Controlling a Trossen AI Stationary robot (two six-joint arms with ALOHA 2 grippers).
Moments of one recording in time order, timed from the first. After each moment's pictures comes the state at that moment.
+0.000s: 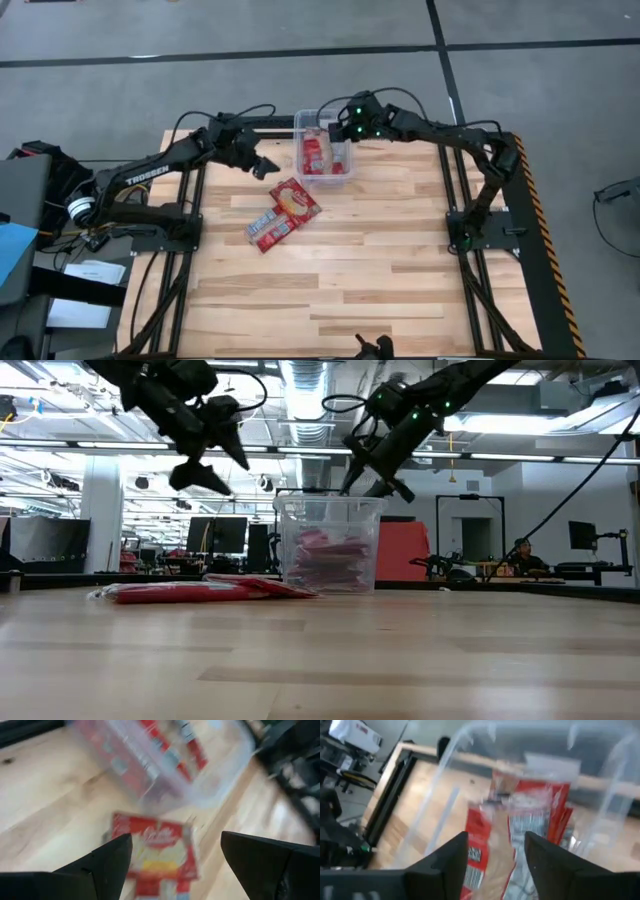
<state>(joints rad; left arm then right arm) 0.65 1.14 0.84 -0.35 0.31 -0.45 -0.58 1.73 1.38 -0.31 -0.08 0.71</state>
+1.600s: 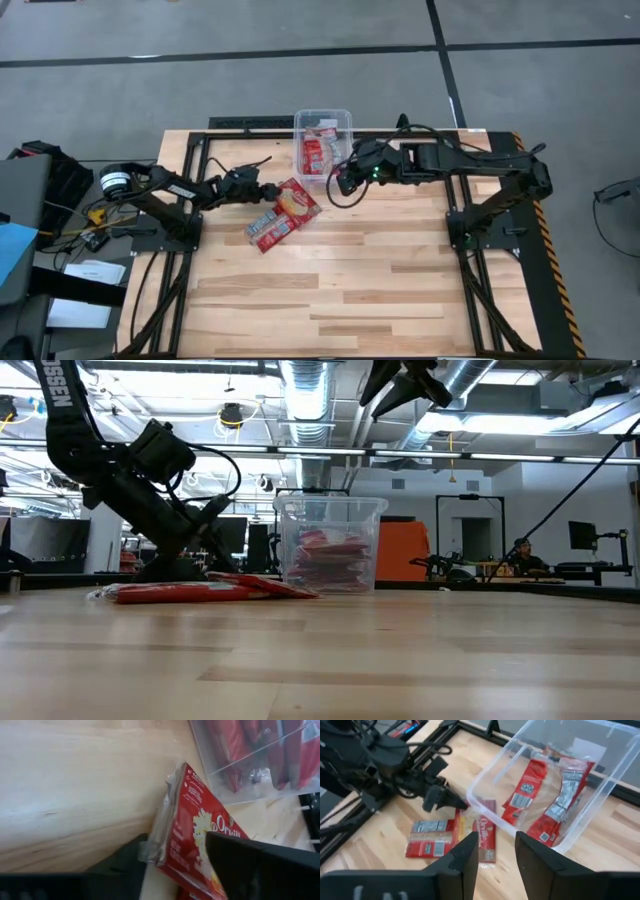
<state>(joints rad) 0.44 1.51 0.24 0.64 -0.02 -1.02 -0.05 1.48 1.49 -0.74 0.38 0.74</state>
